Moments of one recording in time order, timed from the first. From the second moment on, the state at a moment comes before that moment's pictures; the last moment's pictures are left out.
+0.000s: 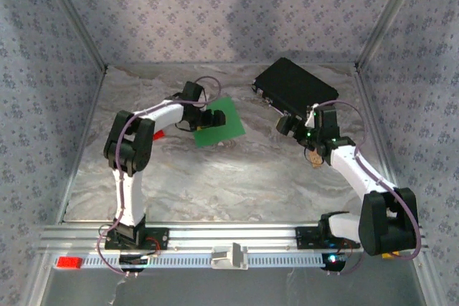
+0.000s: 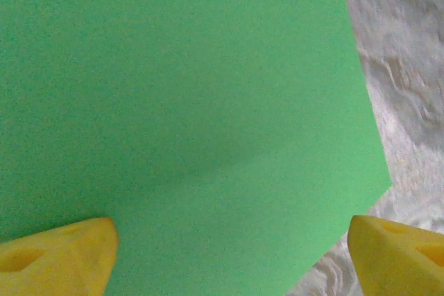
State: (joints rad) left arm -0.43 2.03 1.37 -0.43 0.37 -0.42; right arm 0.15 1.24 0.71 -0.22 -0.33 0.61
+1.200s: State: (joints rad) left arm -0.63 1.93 1.26 -0.50 0.29 -0.51; right arm 0.27 1.28 0.67 -0.22 -0.30 0.70
